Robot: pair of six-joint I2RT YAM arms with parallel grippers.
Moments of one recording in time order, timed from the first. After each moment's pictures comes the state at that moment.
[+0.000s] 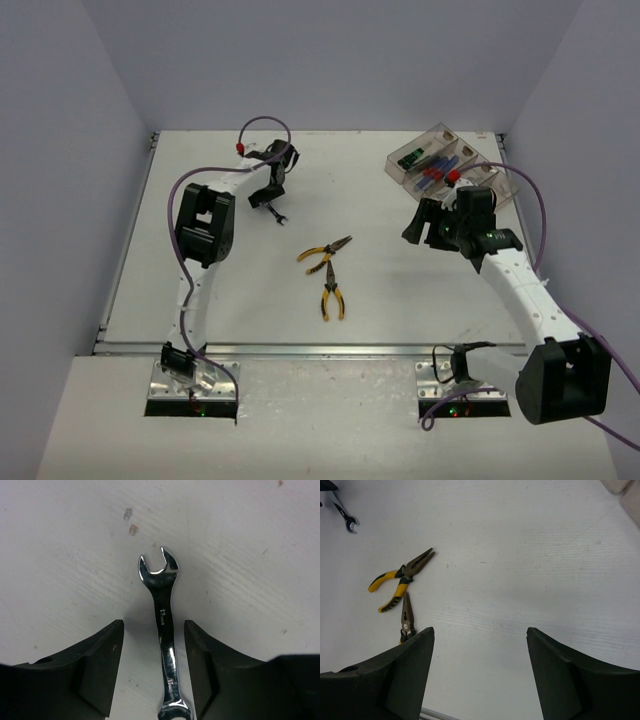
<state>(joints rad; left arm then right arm) -0.31 2.36 1.91 -0.80 -0.55 -0.84 0.11 1.14 0.80 -0.42 -0.20 0.33</state>
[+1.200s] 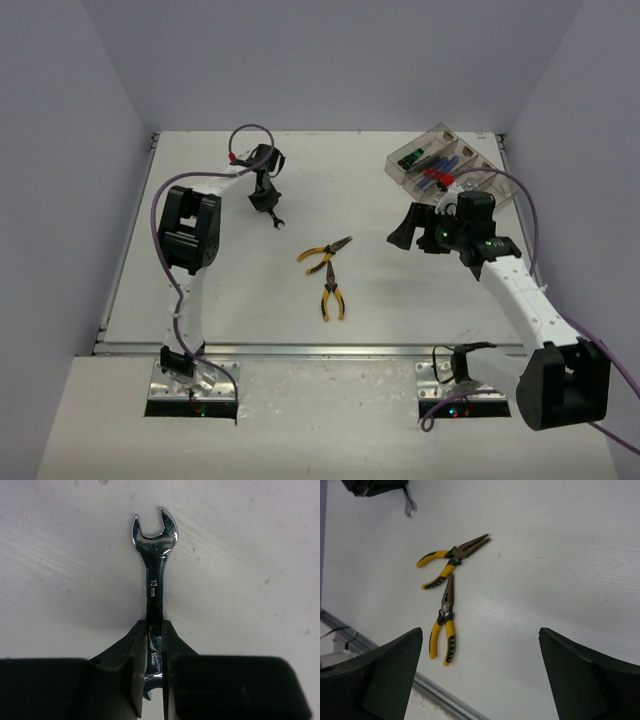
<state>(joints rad) -0.26 2.18 1.61 -0.59 -0.23 -0.84 0.11 1.11 0.72 -0.31 -0.45 0.33</state>
